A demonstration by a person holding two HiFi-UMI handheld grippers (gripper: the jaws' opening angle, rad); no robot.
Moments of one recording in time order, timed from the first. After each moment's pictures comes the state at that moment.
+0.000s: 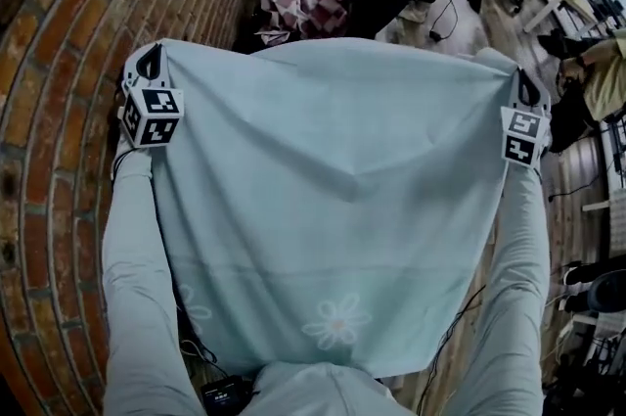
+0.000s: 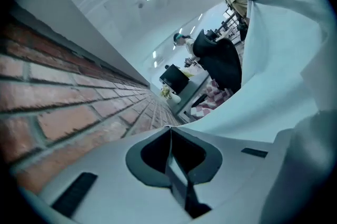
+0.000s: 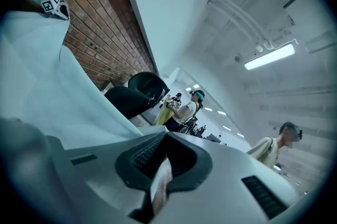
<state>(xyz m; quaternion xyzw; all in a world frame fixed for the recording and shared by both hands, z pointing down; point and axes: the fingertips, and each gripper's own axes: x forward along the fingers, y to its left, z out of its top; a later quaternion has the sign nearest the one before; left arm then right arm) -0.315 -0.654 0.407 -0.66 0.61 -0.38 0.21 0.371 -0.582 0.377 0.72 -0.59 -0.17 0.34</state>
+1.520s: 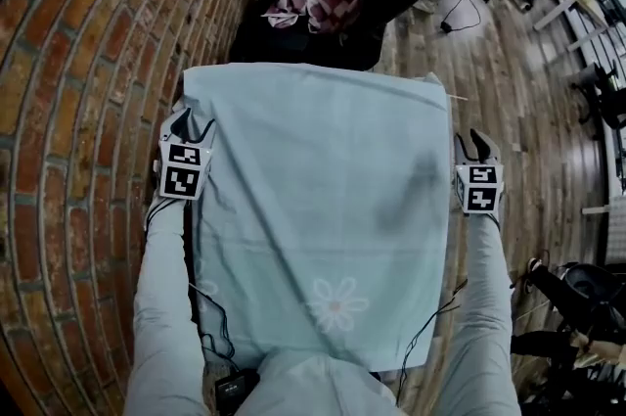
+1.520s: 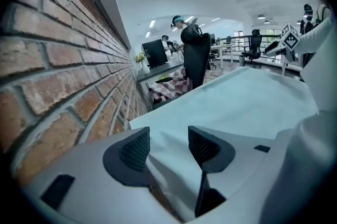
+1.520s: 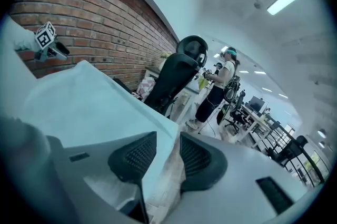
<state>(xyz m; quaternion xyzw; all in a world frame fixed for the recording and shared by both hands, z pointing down) -0.277 -0.537 0.578 -0.76 0.53 -0.37 -0.07 0.285 -0.497 0.569 0.61 -0.70 0.06 0.37</state>
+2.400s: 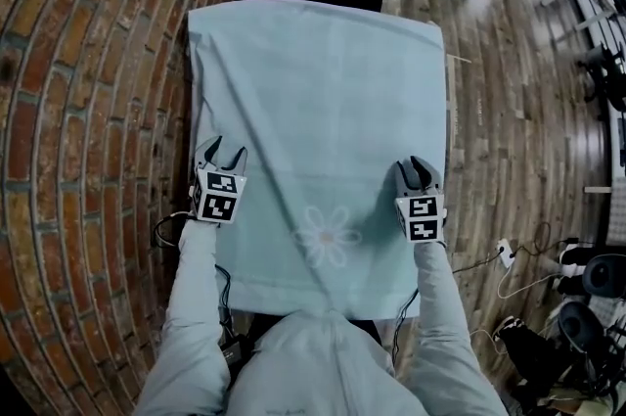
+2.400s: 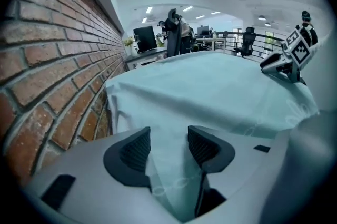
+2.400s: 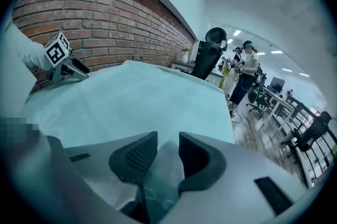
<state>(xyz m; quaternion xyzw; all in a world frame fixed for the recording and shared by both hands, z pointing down) -0.210 -0.319 0.651 -0.75 0.50 -0.40 -0.14 0.173 -0.282 0.657 0.53 -0.76 0.14 0.35</state>
